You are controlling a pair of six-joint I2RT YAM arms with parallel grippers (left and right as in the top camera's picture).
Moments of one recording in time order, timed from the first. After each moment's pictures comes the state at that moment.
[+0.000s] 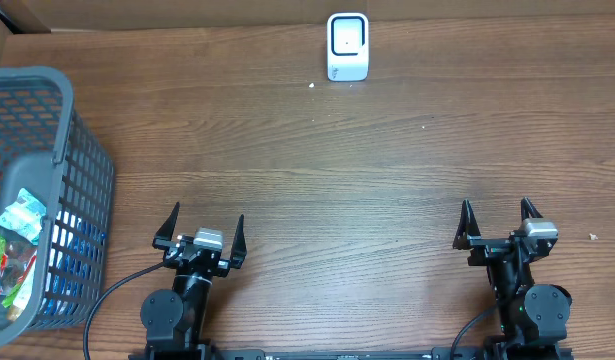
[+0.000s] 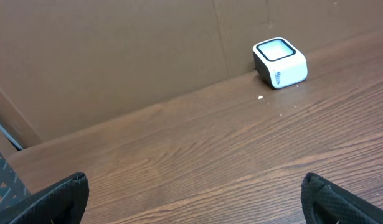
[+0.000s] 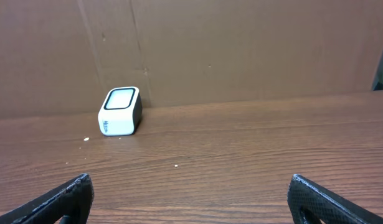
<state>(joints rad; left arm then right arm) 0.04 0.02 0.01 -0.06 0.16 0.29 0.06 0.01 0.02 -0.03 0.01 0.11</state>
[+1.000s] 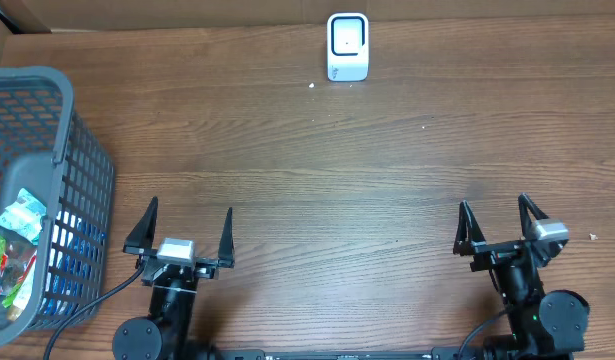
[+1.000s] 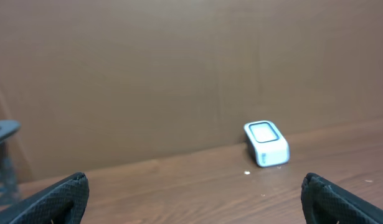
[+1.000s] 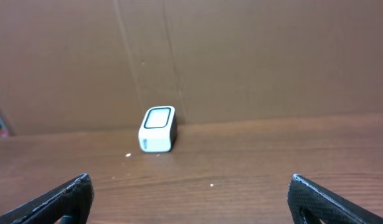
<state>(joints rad) 0.04 0.02 0.28 -0.13 0.19 0.08 0.06 0.01 0.17 -0.14 -0.11 0.17</state>
